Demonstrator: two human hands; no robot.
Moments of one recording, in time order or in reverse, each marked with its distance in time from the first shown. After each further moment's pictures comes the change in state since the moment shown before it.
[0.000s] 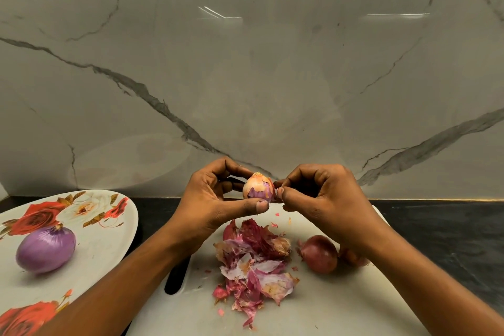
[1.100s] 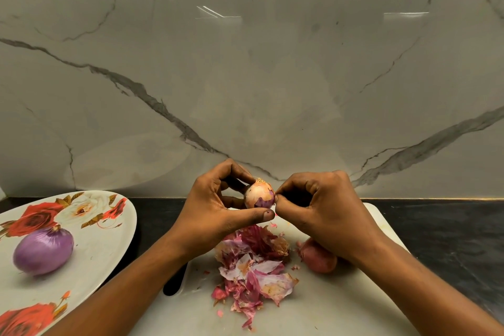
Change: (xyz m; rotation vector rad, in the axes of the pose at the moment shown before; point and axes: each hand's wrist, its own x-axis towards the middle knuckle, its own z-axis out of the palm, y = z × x) left_hand -0.002 -0.005 0.005 0.150 -0.015 0.191; right_hand -0.006 0.001 0.006 -0.199 0.012 -0.151
